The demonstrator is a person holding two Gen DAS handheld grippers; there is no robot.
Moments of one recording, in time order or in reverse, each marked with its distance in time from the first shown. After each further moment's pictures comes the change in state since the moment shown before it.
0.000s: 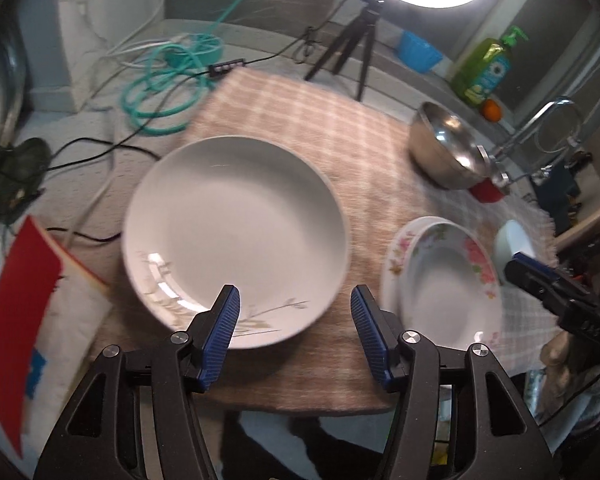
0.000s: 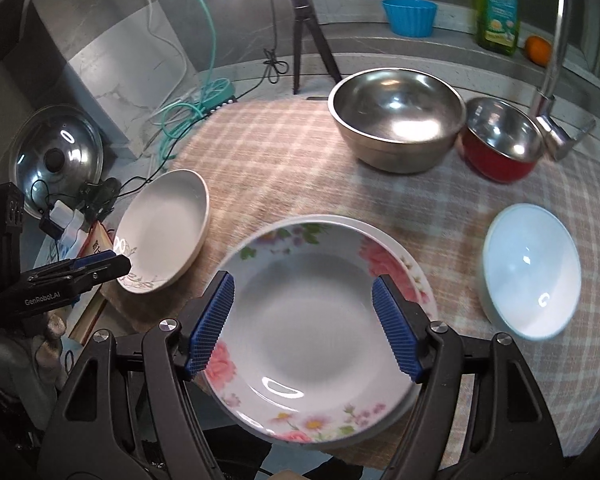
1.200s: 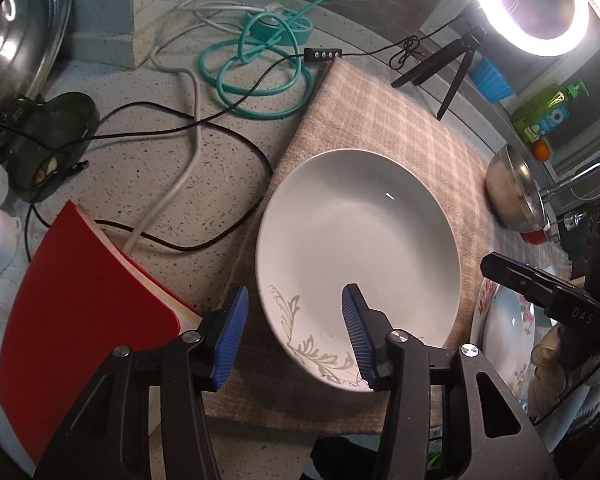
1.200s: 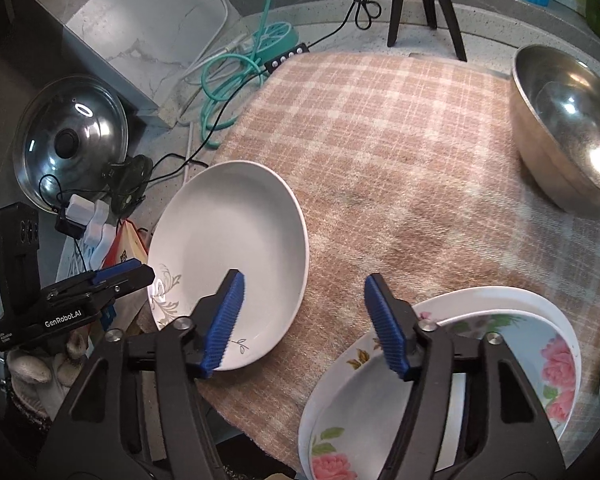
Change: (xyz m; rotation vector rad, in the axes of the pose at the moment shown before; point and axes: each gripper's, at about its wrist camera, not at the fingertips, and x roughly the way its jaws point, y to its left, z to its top) left arm 0.020 0.096 0.027 -0.143 0.072 0.000; right arm 0.116 0.080 0.058 -0.012 0.215 0.167
